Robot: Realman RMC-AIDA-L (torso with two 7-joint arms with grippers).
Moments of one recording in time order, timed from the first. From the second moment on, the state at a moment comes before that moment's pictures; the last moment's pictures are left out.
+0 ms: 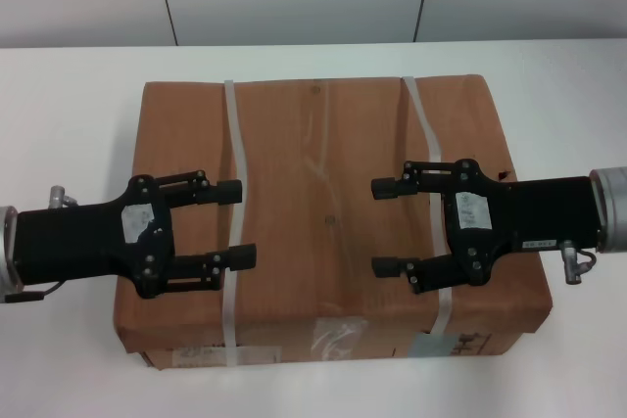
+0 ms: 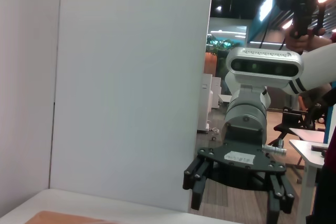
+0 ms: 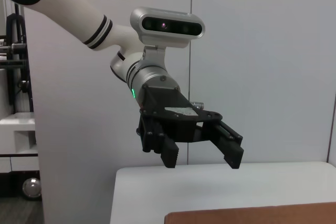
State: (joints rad) left arm -0.49 -1.89 1.30 0.38 1.34 1.67 -1.00; right arm 0.56 2.03 -0.88 -0.54 -1.87 -1.69 1.00
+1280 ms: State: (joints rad) left arm -0.50 -1.93 1.13 0.38 1.33 1.35 -1.53; right arm 0.55 2.04 -0.66 -0.47 -1.88 -1.27 1.66
